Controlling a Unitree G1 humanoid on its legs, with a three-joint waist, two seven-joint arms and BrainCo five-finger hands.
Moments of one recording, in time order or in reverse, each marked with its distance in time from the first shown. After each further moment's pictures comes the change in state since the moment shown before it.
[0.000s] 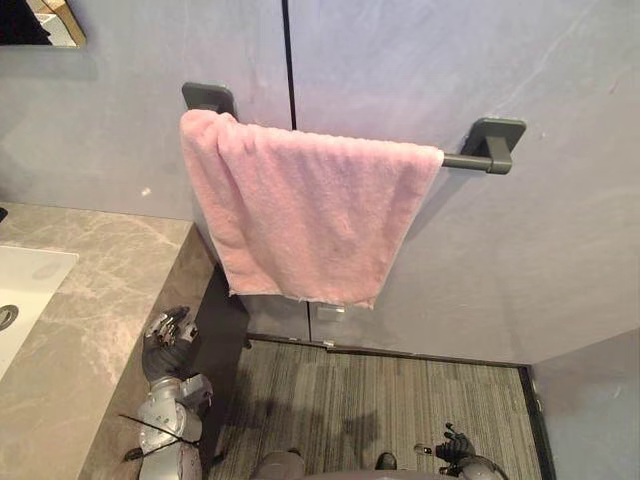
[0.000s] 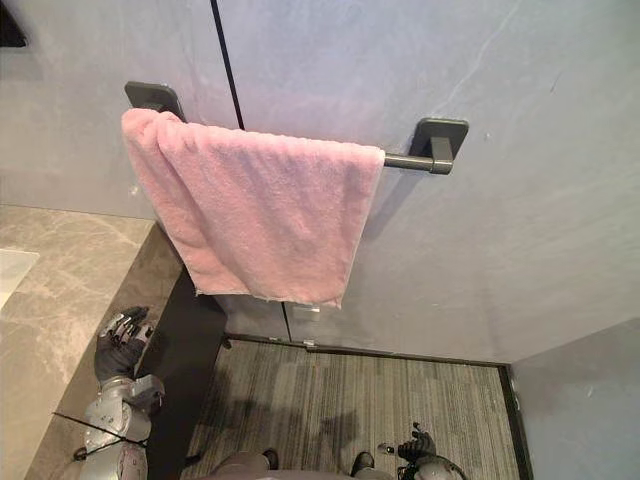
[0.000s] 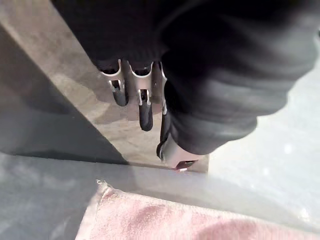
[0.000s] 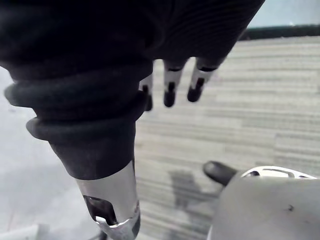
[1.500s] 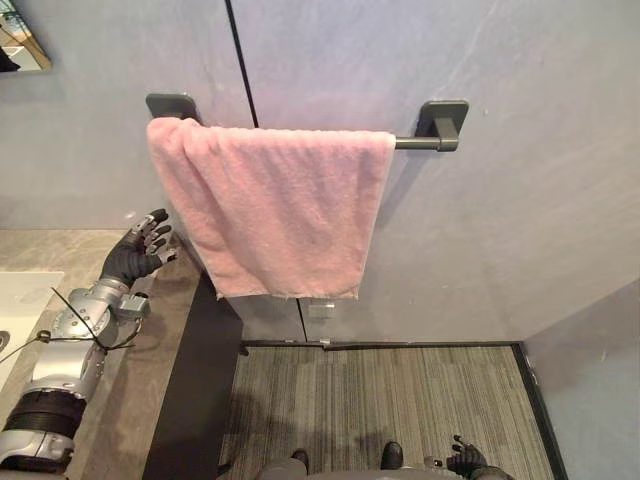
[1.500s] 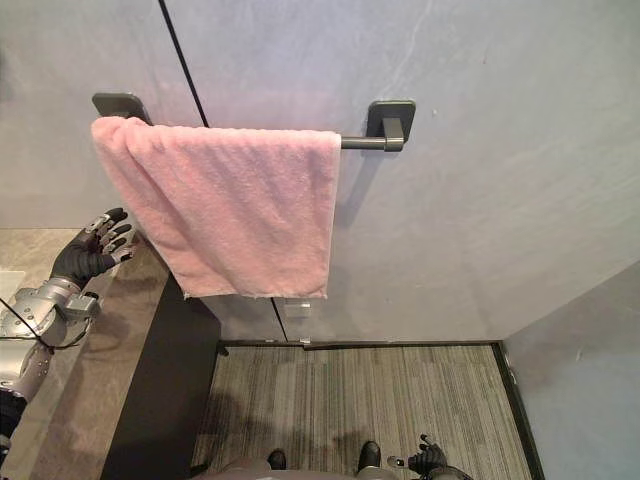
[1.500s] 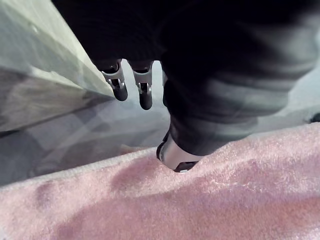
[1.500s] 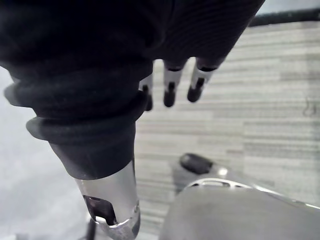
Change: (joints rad) left arm -0.409 0.772 -0.345 0.348 -0.380 -0.017 -0.349; right arm 0.035 -0.050 -0.006 0.011 0.000 0.011 0.071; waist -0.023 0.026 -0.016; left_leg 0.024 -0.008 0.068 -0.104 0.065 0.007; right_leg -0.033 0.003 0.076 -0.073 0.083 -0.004
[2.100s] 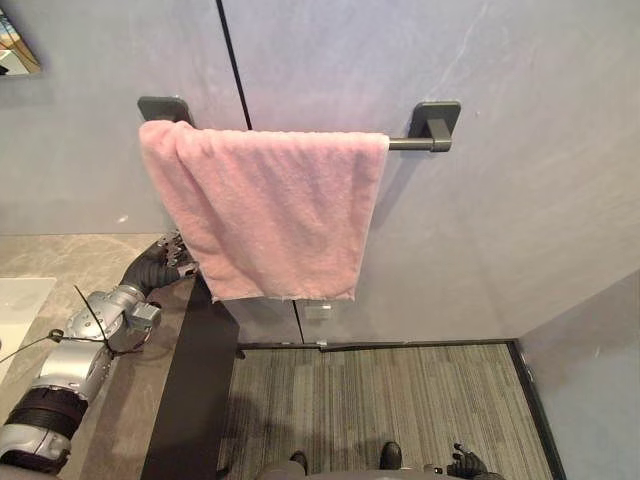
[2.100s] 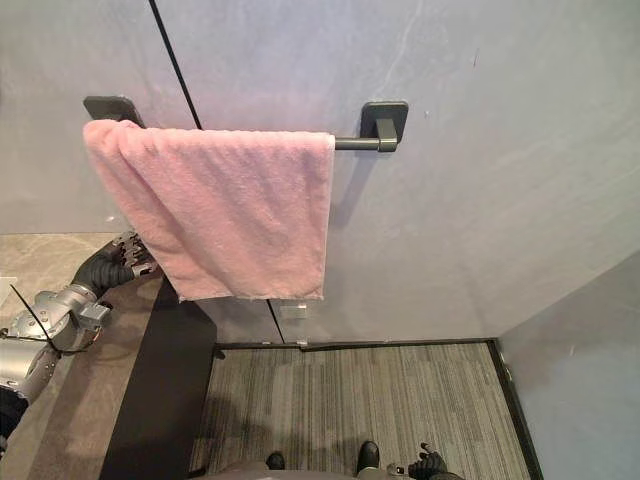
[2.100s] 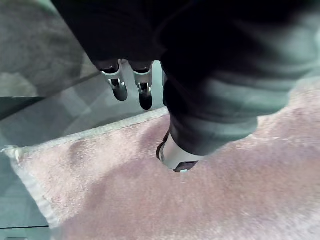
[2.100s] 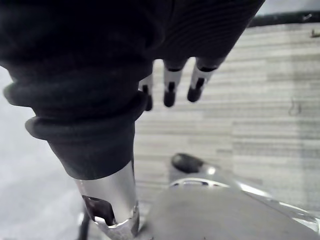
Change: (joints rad) left arm -0.015 -0.009 -0.118 0.049 -0.012 0.019 0.007; right arm -0.001 -0.002 0.006 0.027 0.001 0.001 0.000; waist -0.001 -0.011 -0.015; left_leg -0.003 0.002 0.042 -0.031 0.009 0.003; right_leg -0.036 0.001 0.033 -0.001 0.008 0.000
